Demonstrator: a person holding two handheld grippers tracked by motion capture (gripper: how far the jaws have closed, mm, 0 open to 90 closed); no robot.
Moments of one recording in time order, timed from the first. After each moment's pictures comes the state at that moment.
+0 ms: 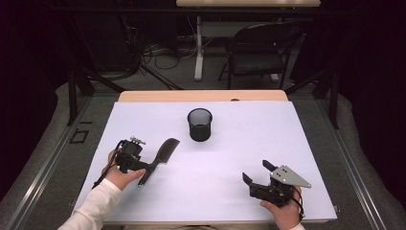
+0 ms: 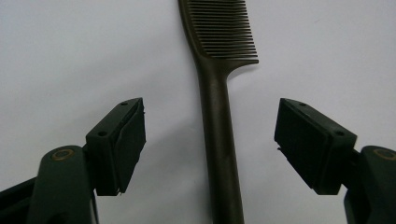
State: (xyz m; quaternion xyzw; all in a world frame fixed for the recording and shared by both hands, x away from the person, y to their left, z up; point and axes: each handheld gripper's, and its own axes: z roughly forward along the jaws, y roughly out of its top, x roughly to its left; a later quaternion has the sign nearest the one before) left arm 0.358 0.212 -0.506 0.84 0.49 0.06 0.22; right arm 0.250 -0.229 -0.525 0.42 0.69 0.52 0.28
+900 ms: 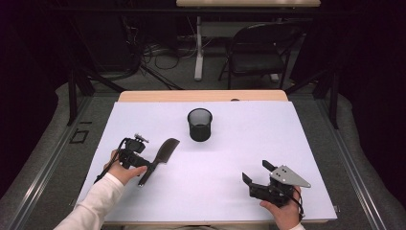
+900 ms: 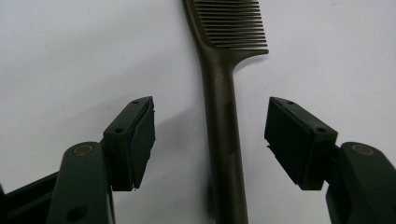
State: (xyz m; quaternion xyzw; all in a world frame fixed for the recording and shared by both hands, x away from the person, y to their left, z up) left arm 0.373 0.208 -0.512 0.85 0.50 0.03 0.18; right arm 0.250 -0.229 -0.525 0.42 0.70 0.51 0.27
